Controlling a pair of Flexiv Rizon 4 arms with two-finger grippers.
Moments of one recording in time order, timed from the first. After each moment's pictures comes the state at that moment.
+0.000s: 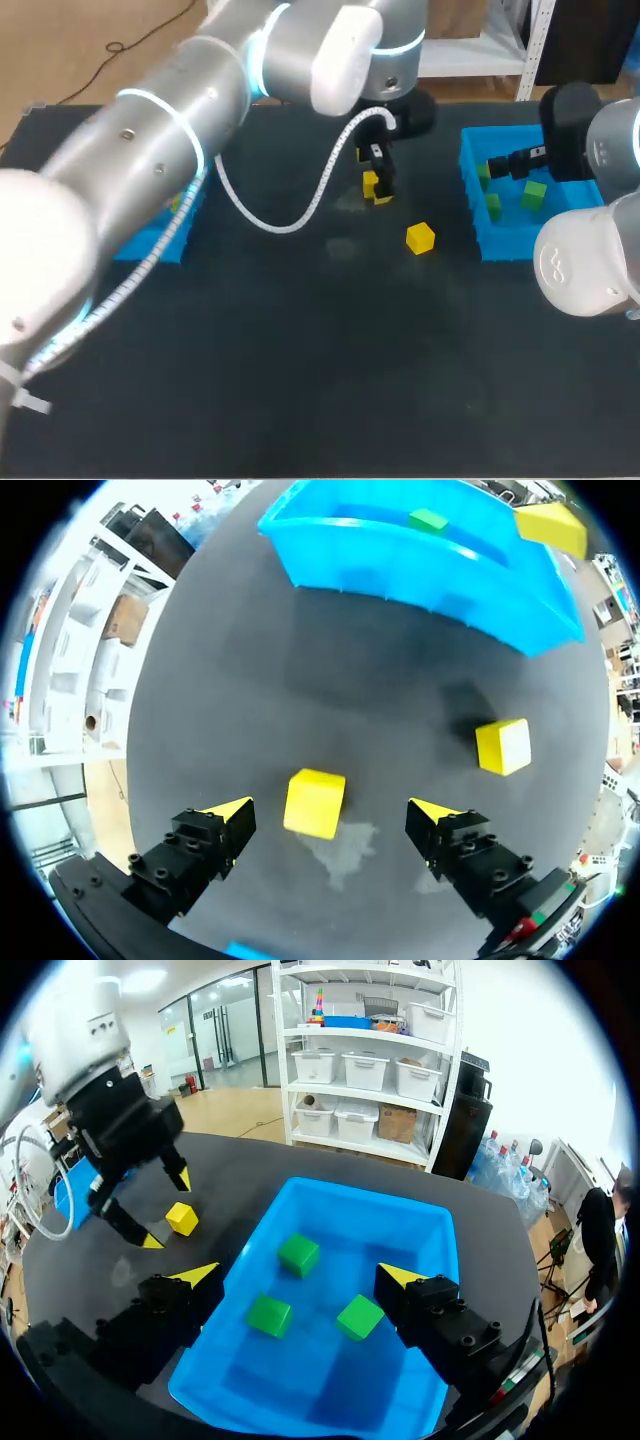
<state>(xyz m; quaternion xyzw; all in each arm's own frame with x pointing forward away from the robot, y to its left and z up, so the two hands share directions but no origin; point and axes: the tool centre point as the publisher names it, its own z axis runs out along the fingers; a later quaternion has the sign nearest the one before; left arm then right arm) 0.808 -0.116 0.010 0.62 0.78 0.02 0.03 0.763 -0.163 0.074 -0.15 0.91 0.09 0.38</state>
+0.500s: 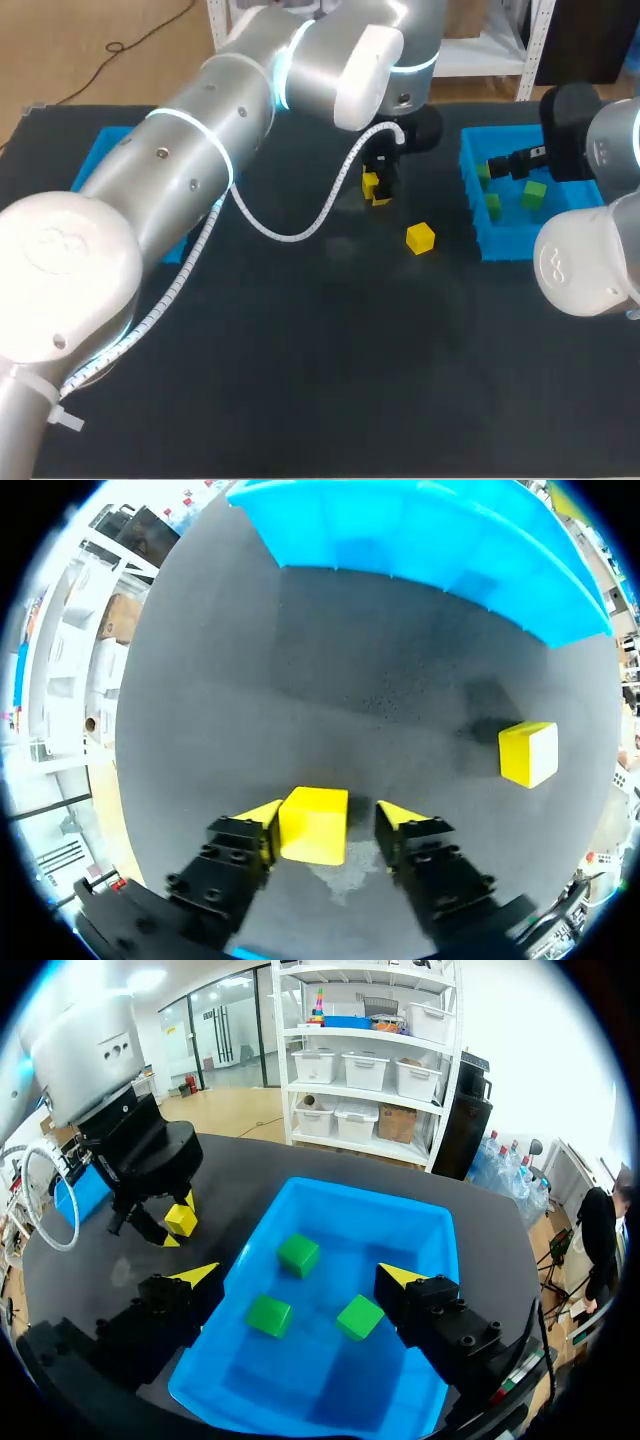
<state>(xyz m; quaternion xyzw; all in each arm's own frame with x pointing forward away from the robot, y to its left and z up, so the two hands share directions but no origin) 0.809 -0.115 -0.010 0.63 0.78 0.05 0.01 0.763 -0.163 0.074 -0.15 0.91 0.09 0.38</state>
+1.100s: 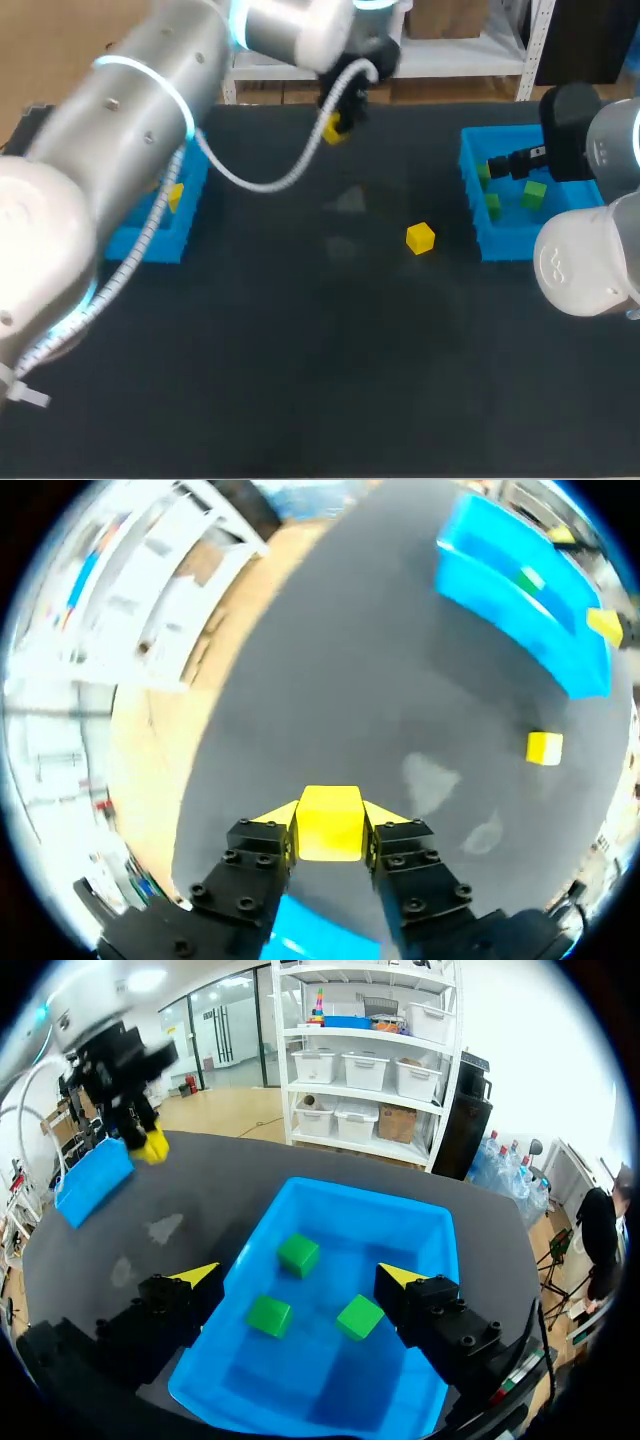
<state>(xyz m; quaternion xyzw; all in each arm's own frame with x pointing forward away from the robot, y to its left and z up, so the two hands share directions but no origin) 0.870 -0.026 0.085 0.47 0.87 0.11 0.06 0.763 -0.163 0.074 -0.15 0.91 0.09 0.38</state>
